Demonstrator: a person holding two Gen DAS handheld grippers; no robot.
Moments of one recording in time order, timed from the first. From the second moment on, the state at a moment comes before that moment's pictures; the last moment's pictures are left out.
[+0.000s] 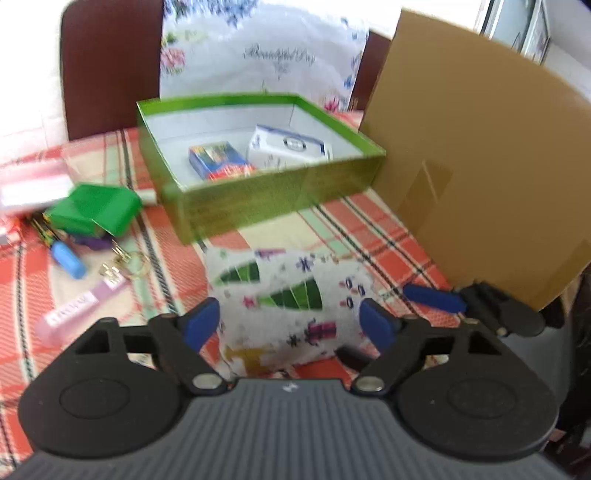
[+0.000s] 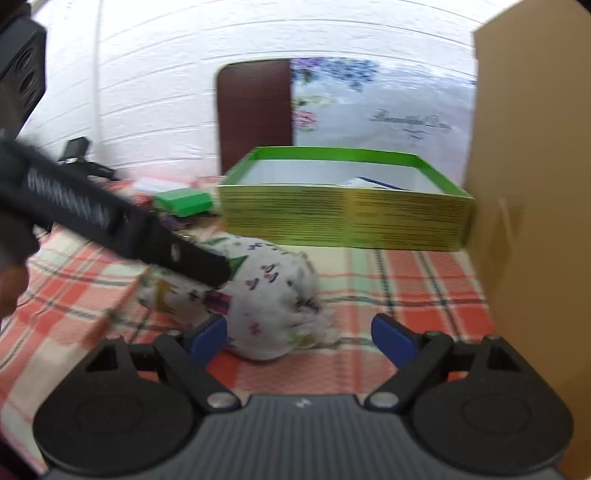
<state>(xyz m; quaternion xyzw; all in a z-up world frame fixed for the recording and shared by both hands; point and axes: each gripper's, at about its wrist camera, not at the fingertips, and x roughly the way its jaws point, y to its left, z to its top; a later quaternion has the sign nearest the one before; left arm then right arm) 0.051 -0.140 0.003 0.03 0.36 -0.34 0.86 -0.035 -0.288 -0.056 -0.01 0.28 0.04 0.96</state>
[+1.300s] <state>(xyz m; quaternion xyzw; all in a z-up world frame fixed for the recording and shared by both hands) 0.090 -0.153 0.008 -0.02 0.41 -0.36 0.84 -0.017 -0.280 -0.050 -0.01 0.23 0.03 0.97</state>
